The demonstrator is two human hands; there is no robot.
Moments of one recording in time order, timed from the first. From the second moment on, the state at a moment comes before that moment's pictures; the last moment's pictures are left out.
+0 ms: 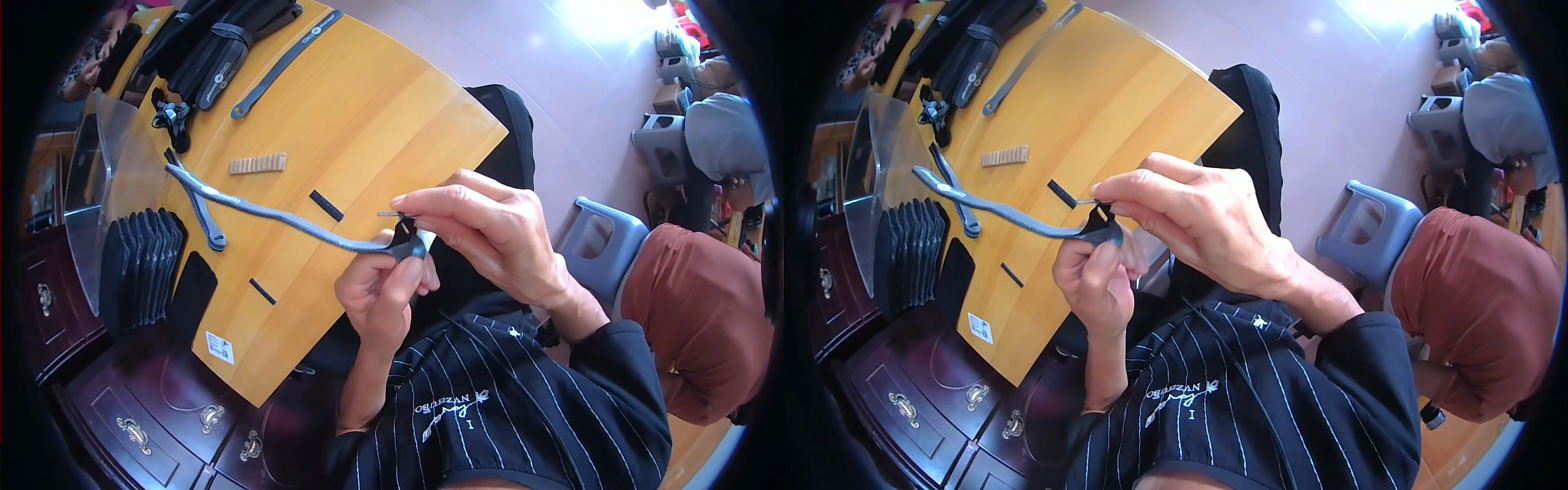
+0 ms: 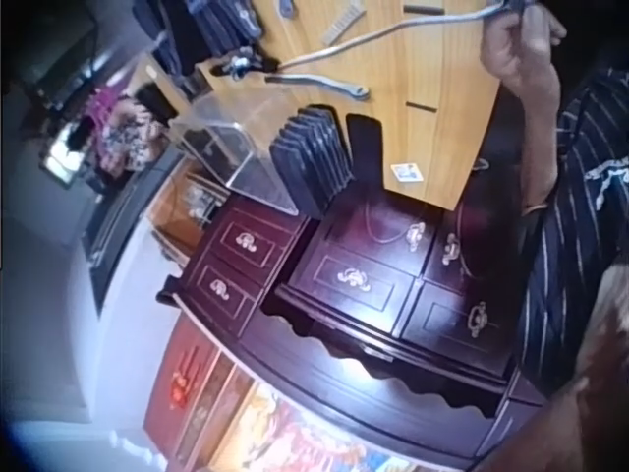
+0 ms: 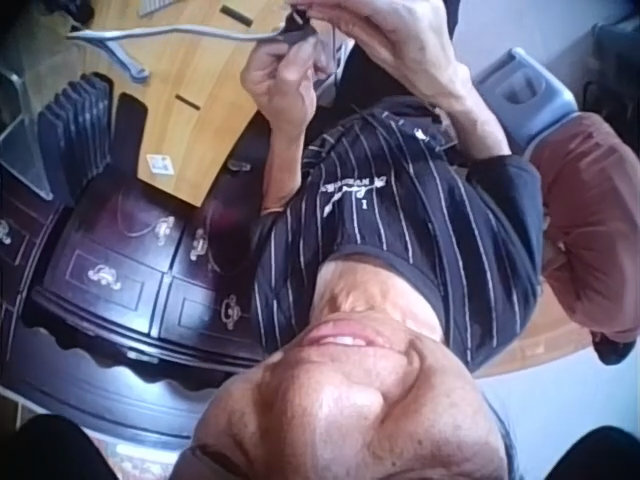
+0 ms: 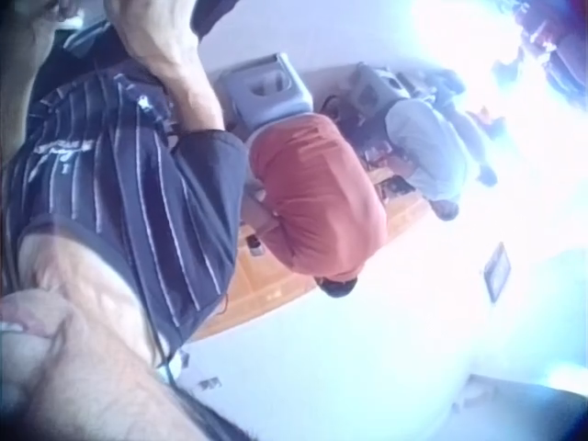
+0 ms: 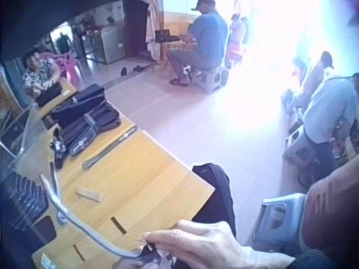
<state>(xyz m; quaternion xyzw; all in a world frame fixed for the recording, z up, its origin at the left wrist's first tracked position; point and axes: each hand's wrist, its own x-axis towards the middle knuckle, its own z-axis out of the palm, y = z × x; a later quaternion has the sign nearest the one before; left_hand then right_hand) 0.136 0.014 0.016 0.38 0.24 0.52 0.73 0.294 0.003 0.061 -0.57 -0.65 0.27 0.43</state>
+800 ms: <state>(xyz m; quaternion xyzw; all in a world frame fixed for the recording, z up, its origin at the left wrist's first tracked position) 0.126 0.023 0.052 0.37 0.22 0.44 0.79 0.286 0.010 0.078 -0.46 -0.54 0.47 0.52</state>
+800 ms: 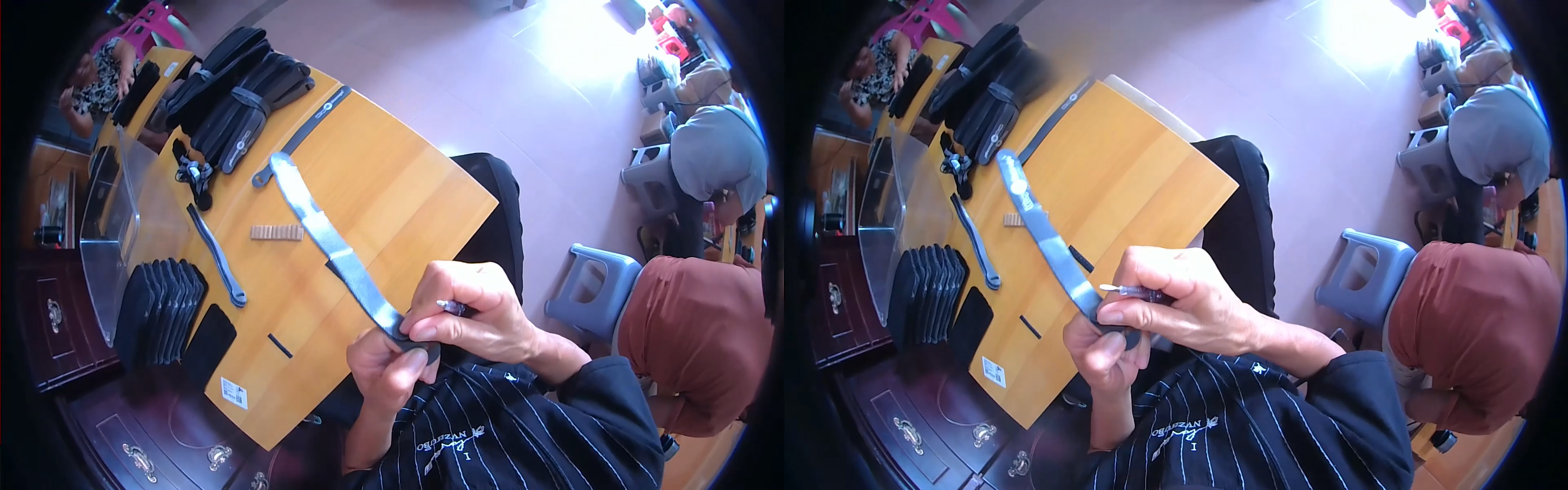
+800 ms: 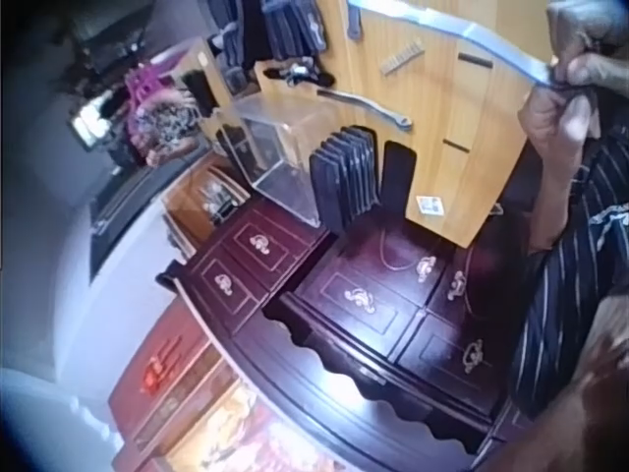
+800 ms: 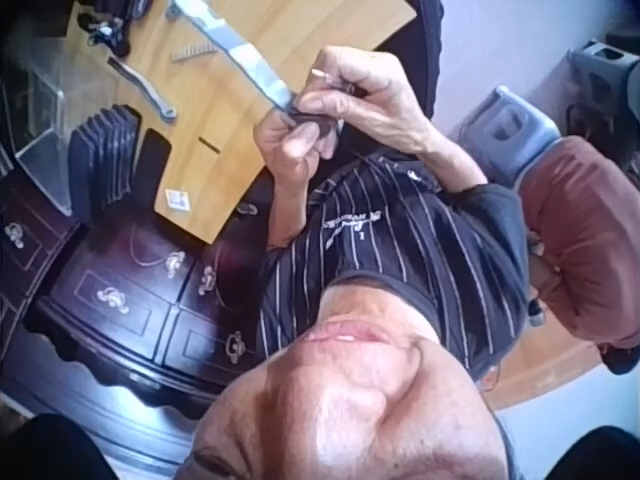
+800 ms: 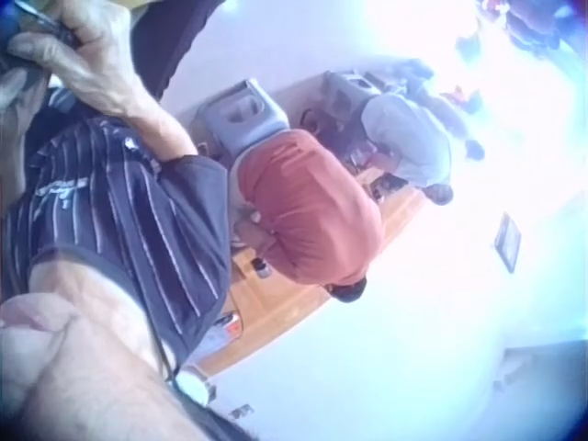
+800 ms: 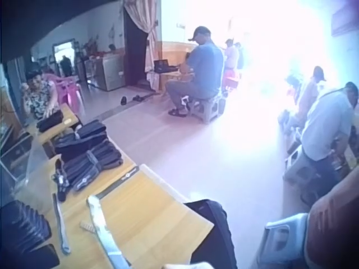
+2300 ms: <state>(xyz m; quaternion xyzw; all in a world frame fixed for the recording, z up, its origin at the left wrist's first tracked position) 0.006 -0.008 0.024 0.31 0.24 0.48 0.78 0.242 0.217 0.004 -0.67 -0.64 0.15 0.35</state>
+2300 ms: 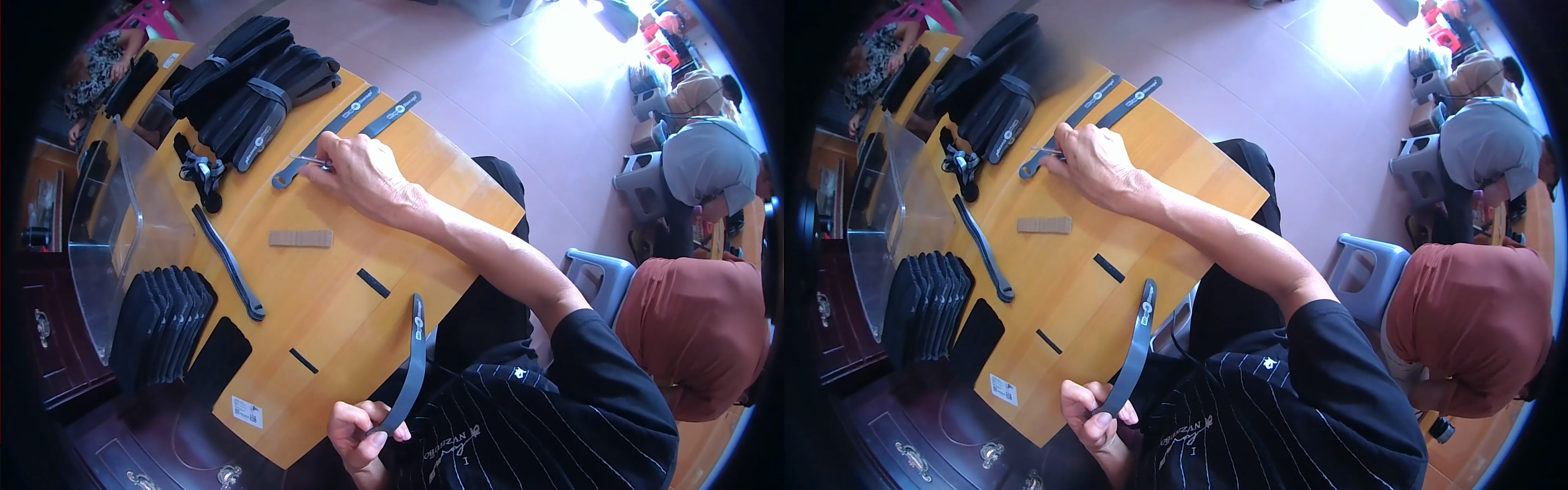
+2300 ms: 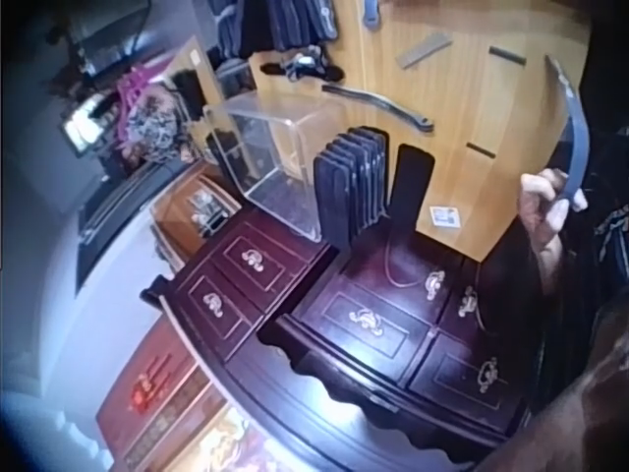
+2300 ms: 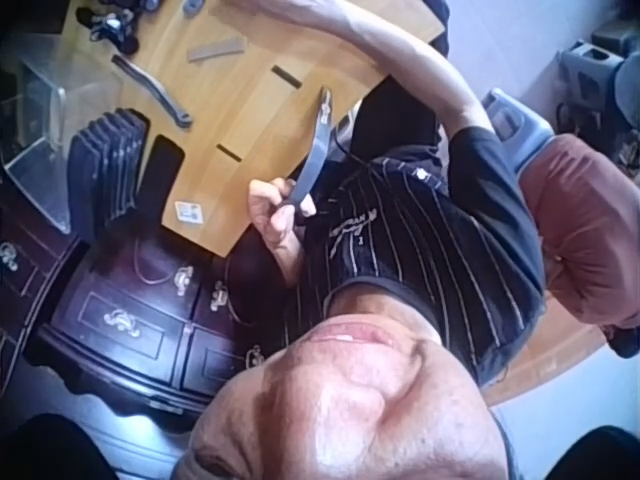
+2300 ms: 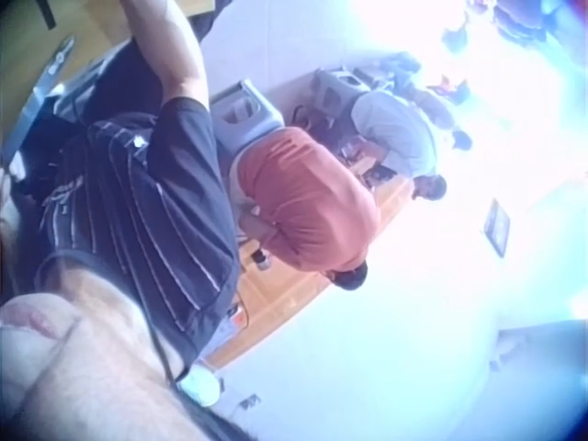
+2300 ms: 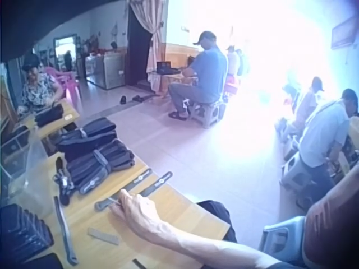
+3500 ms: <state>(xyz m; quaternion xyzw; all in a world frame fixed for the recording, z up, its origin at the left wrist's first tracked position) 0.060 0.171 0.060 0.67 0.72 0.18 -0.02 0.368 0.177 0.022 -0.69 -0.64 0.17 0.29</state>
